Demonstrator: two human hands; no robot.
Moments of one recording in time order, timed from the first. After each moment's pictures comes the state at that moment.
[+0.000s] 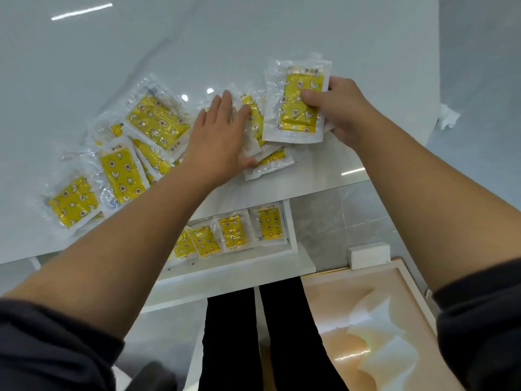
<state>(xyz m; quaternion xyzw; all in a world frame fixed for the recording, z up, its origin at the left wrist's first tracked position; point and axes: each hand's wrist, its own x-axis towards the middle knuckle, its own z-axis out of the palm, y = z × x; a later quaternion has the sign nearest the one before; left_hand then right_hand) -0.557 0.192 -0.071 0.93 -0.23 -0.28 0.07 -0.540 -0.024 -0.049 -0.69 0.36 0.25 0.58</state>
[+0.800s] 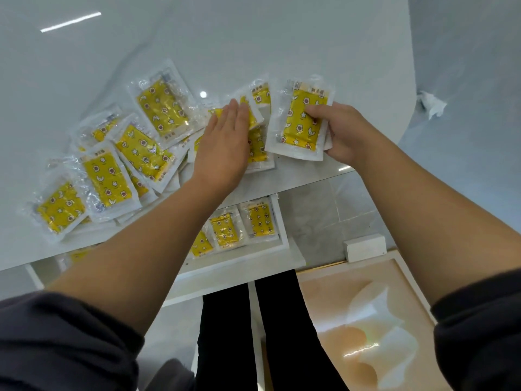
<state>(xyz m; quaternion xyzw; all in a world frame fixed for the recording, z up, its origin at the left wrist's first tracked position) -0.582 0.151 -0.056 0.94 -0.20 -0.22 0.13 -0.589 -0.057 -0.046 -0.49 0.43 0.25 0.72</state>
